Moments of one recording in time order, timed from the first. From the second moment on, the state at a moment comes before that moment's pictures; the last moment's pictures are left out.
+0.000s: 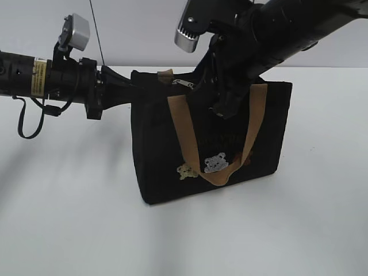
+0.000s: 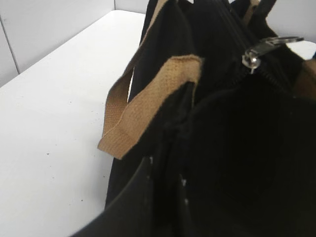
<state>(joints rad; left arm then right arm) -0.15 1.96 -1.10 1.52 -1.09 -0.86 0.53 1.65 -1.22 0.44 0.56 -1.15</state>
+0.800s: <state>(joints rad) -0.15 1.96 -1.10 1.52 -1.09 -0.86 0.53 1.65 -1.22 0.44 0.57 -1.15</state>
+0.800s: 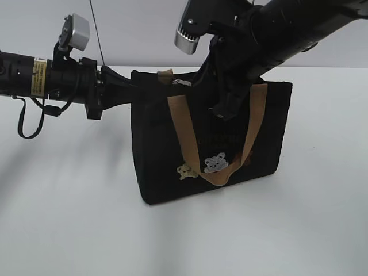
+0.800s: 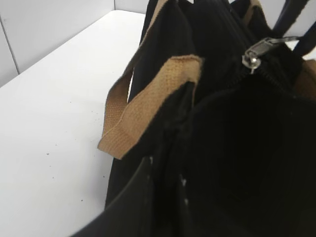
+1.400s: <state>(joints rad) -0.15 1.96 -1.10 1.52 -1.09 -0.86 0.53 1.61 -1.22 0.42 0.55 -1.11</state>
